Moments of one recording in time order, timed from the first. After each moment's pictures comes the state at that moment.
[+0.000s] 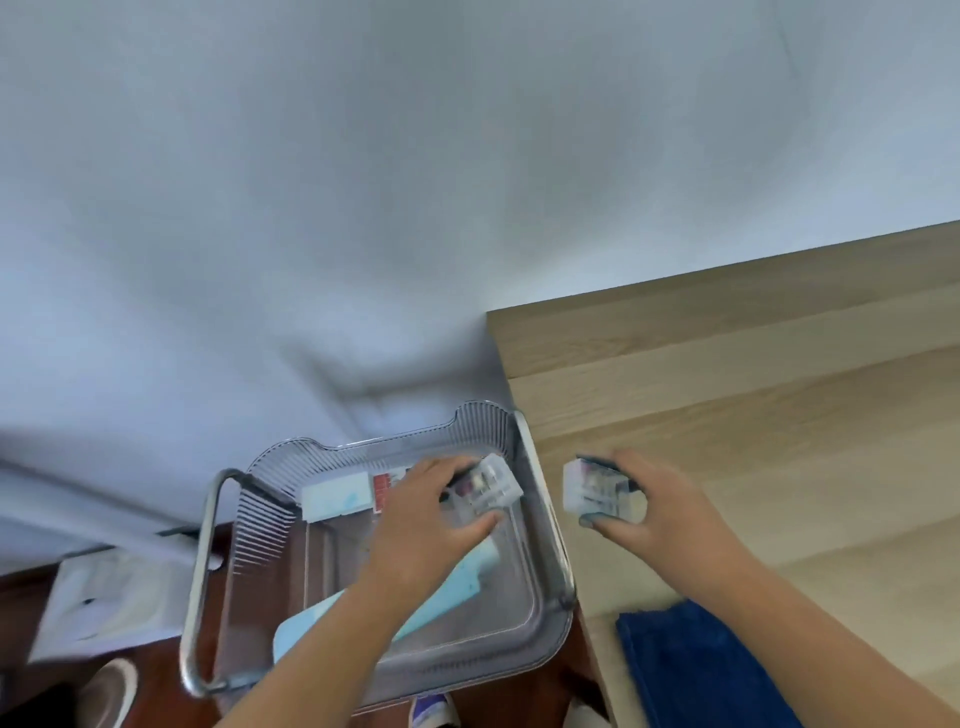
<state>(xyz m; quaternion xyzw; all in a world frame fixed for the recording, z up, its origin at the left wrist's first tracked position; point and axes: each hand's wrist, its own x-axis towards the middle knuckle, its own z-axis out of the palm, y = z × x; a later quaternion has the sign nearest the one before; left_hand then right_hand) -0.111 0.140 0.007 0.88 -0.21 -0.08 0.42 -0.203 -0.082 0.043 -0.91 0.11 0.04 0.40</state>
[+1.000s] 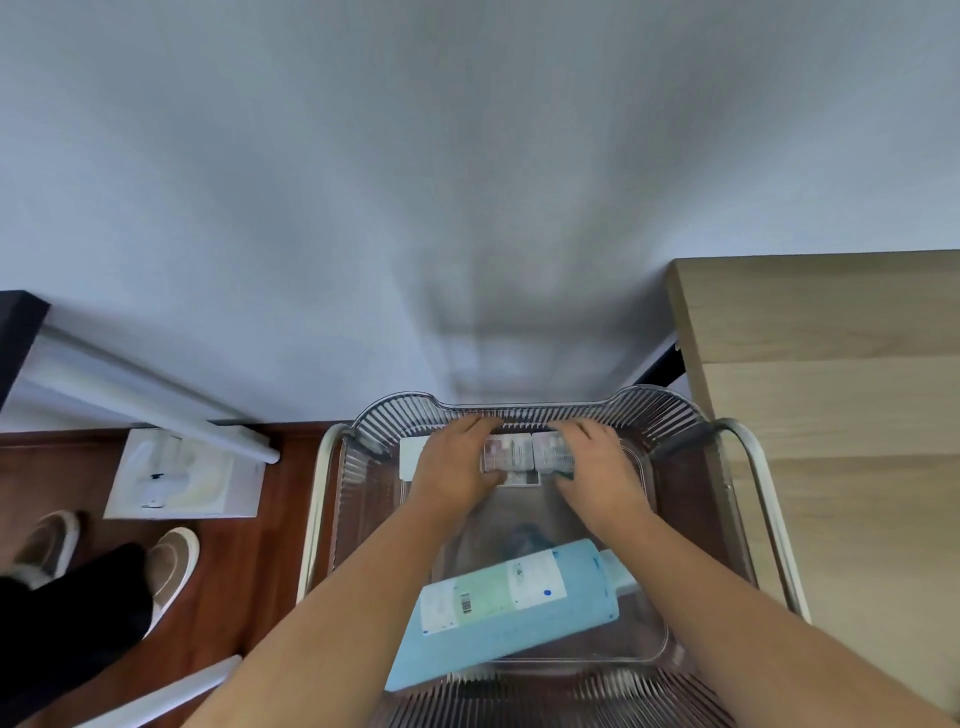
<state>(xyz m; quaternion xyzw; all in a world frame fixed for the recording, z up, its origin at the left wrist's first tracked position) 0.018 0.241 -0.144 0.94 -0.17 -0.18 0.23 -0.029 0.065 -0.135 -0.95 0.10 0.16 0.25</state>
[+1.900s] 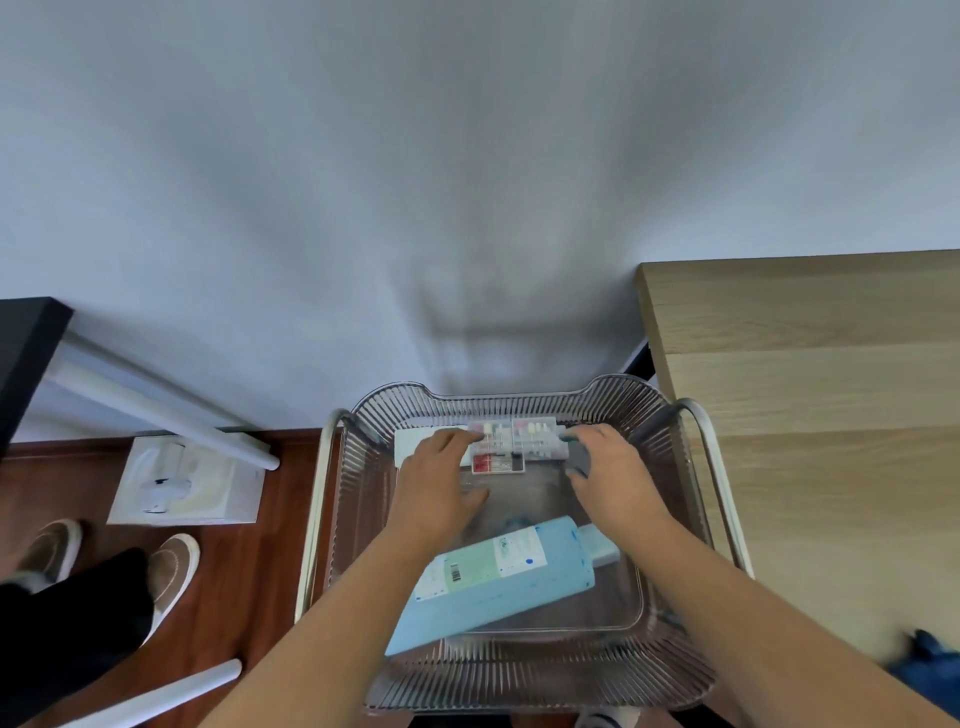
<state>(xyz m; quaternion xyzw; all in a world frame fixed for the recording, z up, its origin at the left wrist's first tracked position) -0.033 0.253 -0.098 0.95 -0.13 -0.15 0.26 -0.066 0.050 -0.086 -0.93 0.14 0.13 0.30</state>
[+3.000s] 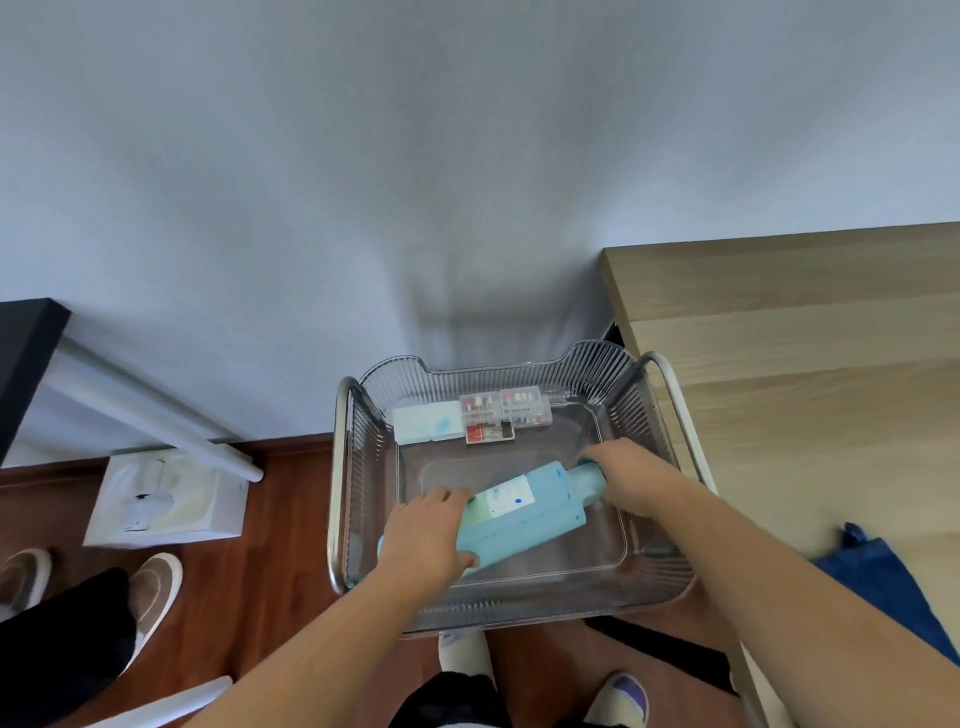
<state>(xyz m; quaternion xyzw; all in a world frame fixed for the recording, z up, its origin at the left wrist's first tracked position) -0.111 0.289 -0.097 0.94 -0.23 -0.25 0.08 -0.114 0.035 -0.062 -0.93 0.06 0.33 0.16</state>
